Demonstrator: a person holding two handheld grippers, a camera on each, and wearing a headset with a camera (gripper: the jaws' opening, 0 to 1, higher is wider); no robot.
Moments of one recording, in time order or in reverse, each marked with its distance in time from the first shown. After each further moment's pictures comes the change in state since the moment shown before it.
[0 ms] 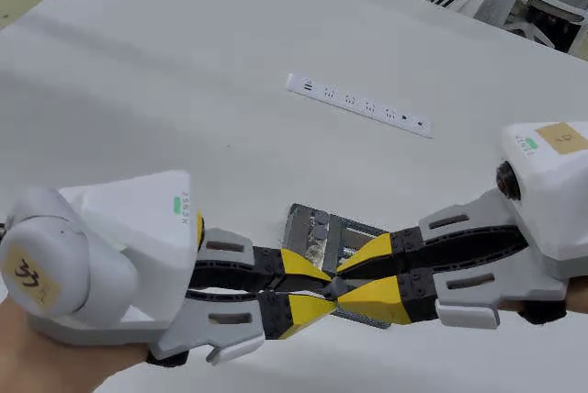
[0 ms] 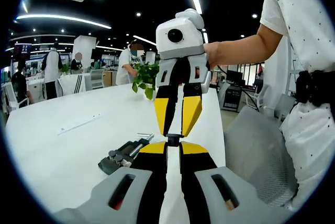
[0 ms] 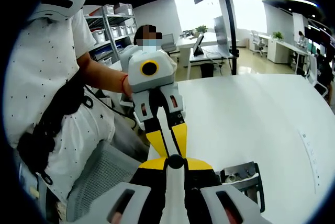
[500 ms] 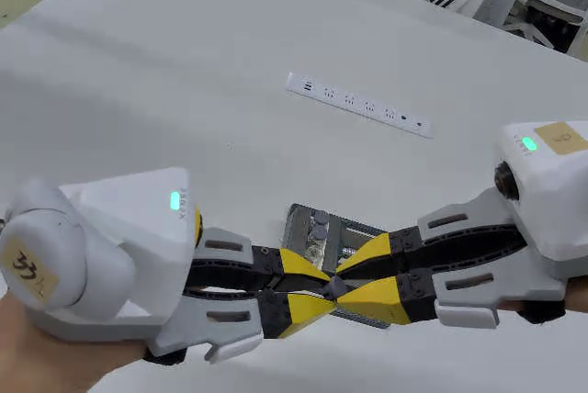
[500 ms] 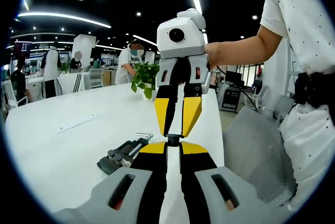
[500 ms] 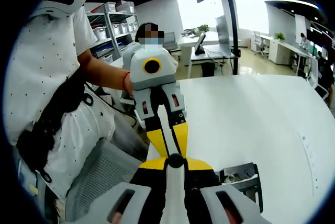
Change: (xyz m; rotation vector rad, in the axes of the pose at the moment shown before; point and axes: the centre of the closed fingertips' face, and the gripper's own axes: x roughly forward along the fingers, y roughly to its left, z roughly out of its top) left arm -0.001 0.000 -0.001 -0.005 0.007 -0.011; right arm 0.002 0.000 0.000 -0.020 0.016 0.000
